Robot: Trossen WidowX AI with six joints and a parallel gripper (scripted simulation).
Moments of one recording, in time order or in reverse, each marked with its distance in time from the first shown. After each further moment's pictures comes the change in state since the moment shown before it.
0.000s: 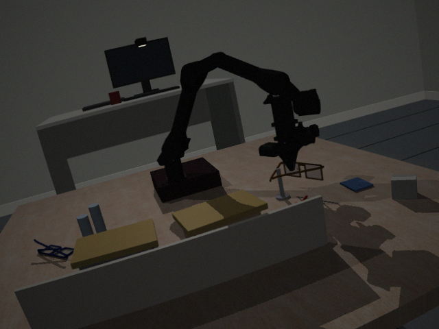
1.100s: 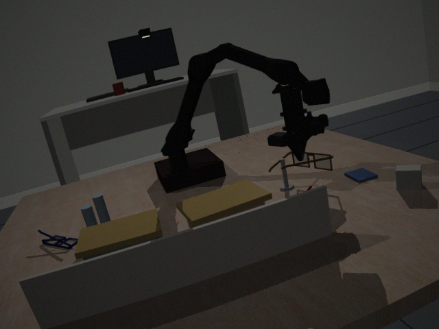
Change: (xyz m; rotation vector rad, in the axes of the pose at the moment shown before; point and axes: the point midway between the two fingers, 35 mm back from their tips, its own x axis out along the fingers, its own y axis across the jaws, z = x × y) arm 0.000 0.006 0.012 0.000 -0.001 0.000
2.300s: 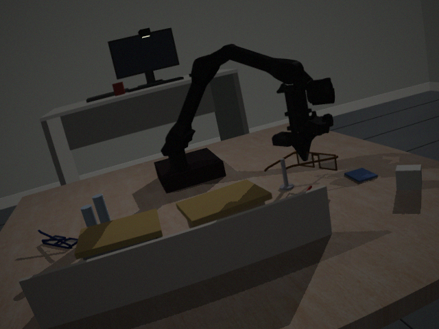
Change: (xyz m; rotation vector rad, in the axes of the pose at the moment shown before) arm 0.000 0.004 0.013 0.004 -0.001 0.000
